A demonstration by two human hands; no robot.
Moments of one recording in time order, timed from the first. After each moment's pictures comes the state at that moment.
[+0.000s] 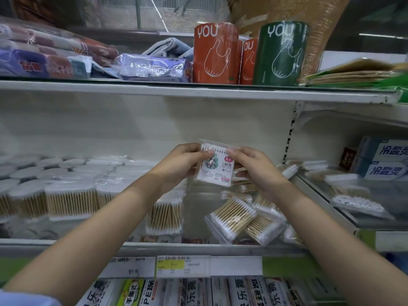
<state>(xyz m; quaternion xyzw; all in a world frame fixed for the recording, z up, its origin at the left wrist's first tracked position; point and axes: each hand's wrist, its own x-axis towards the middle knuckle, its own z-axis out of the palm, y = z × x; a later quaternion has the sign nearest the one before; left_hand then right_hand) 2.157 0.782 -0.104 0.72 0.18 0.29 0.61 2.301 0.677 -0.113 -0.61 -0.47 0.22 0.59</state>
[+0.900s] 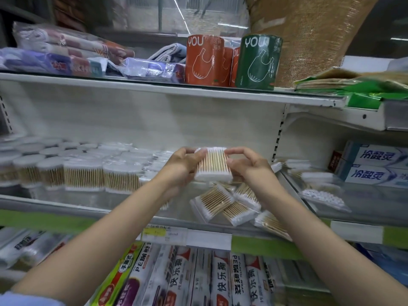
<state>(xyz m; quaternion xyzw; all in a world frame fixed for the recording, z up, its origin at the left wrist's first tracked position) 2.166 0.713 -0.120 0.58 0.24 0.40 0.67 2.296 0.606 -0.115 -0.59 -0.49 0.23 0.60</state>
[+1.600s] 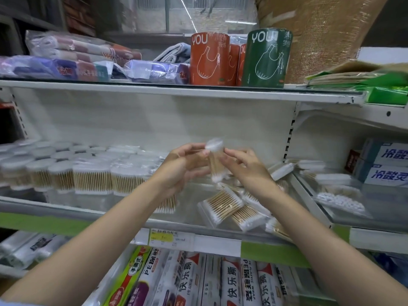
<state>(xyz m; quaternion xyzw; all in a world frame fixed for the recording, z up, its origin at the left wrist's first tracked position) 2.150 0.719 -0.113 0.60 0.15 0.42 0.67 2.293 0.630 -0.115 -0.64 -0.55 0.14 0.51</state>
